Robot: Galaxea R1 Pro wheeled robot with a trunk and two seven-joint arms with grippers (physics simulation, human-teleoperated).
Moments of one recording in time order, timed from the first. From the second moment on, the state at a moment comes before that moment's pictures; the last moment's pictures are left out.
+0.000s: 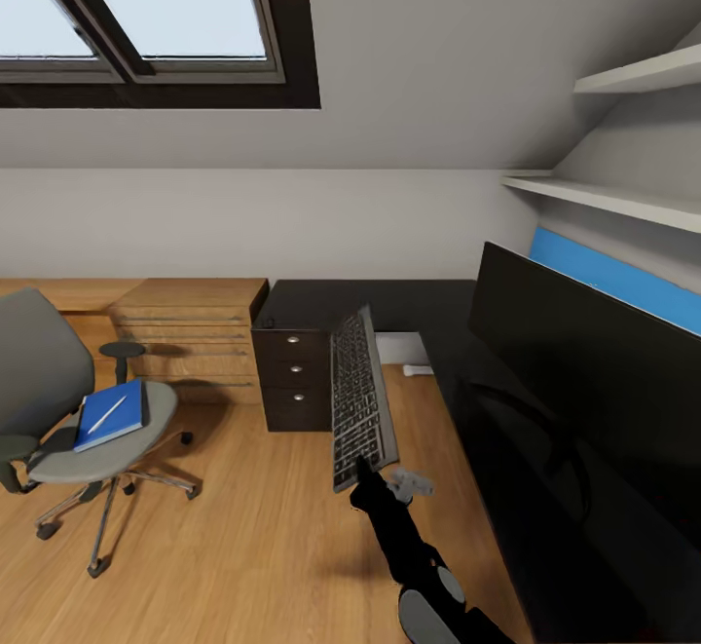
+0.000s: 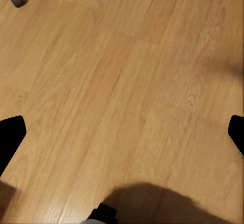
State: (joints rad) left arm -0.04 -0.06 -0.16 -0.61 0.32 -0.21 0.41; right arm -0.29 -0.03 0.73 -1.26 -0.94 -0.28 -0.25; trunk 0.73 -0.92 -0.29
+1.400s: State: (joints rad) left arm -0.04 -0.06 -0.16 -0.60 0.32 -0.21 0.41; right arm -0.29 -0.12 0.73 -1.33 -1.52 -0.03 0.10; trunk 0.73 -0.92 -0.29
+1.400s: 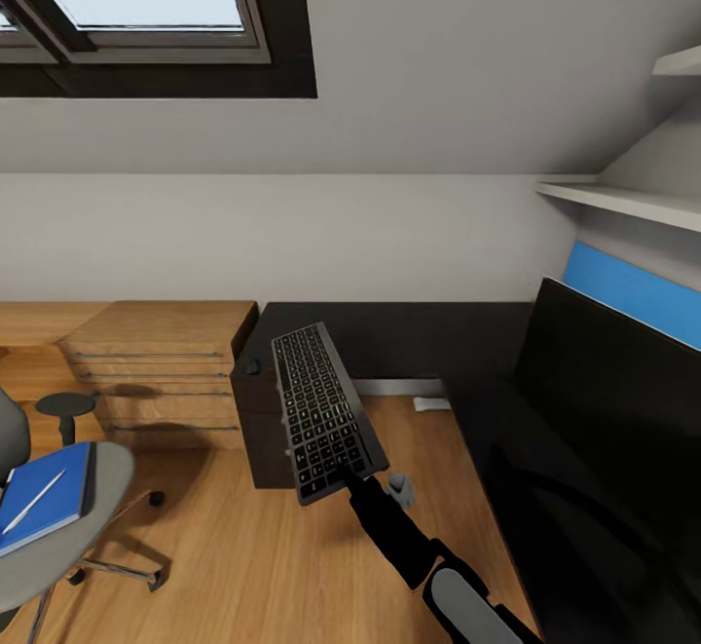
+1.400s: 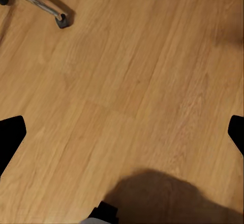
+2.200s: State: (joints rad) left arm -0.04 -0.06 -0.16 -0.60 0.32 -0.21 0.41; right arm -0.29 -0.12 0.73 -1.32 -1.52 -0.03 0.10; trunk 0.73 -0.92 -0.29
